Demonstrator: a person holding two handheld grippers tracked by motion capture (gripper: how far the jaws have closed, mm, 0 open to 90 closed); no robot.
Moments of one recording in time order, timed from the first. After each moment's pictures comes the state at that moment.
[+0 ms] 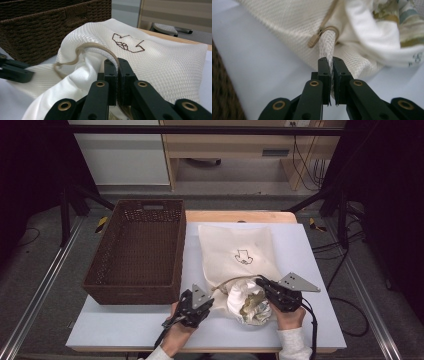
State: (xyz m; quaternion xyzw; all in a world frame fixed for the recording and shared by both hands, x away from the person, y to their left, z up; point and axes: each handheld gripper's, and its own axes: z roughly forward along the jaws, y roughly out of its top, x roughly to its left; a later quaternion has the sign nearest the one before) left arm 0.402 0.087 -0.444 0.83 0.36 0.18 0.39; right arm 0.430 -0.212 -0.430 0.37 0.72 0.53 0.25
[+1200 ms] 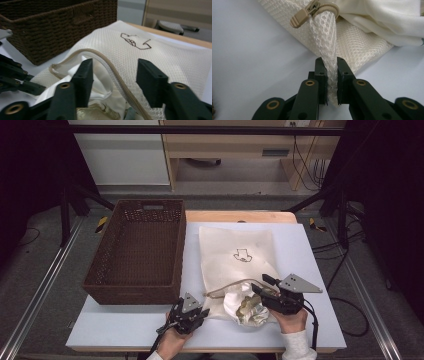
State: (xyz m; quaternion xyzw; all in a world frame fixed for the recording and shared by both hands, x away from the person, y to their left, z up) left arm 0.408 0.098 -0.488 0.82 0.38 0.12 0.41; right arm 0.418 -0.213 -0.420 0.36 0.73 0.53 0.24
